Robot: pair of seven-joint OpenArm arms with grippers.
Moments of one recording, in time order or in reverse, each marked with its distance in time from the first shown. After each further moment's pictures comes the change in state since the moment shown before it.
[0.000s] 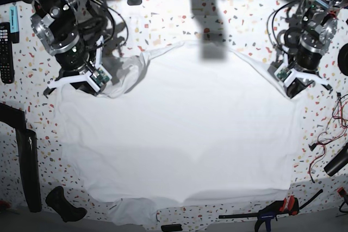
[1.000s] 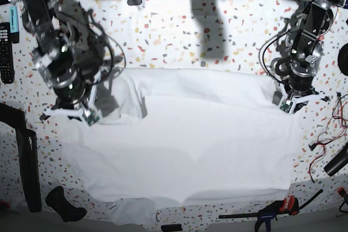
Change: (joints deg) left arm -14.2 8.7 0.0 -18.2 -8.6 5.3 3.0; right arm 16.0 -3.6 -0.3 -14.7 8.2 0.2 0.5
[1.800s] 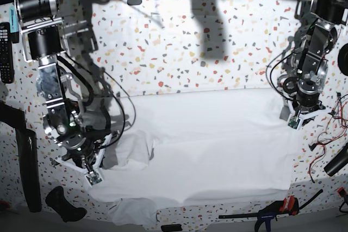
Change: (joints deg) left arm -7.9 0.0 0.0 -9.6 0.0 0.0 -0.5; right arm 24.5 -11.2 -0.3 -27.7 4.5 4.7 3.9
